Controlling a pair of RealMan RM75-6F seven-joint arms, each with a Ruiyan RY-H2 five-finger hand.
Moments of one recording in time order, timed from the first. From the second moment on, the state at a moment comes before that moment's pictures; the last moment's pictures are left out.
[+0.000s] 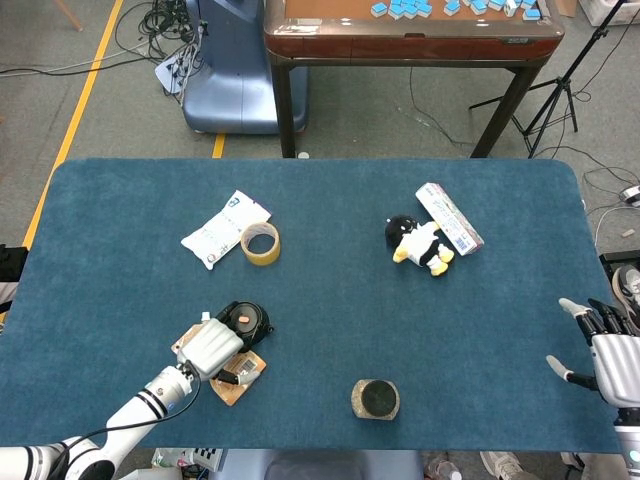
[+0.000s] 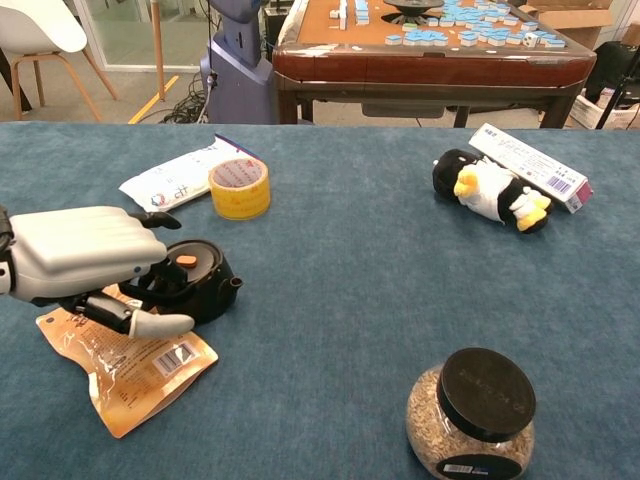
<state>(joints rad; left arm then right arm) -0.70 -1.36 0.04 -1.77 1.25 0.94 0.68 0.03 -1.13 0.04 -1.49 -1.50 1.49 0.06</state>
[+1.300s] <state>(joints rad) -0.74 -1.42 -0.01 -1.70 1.19 0.91 0.60 0.02 -1.13 0.05 -1.50 -1.48 1.50 0.06</state>
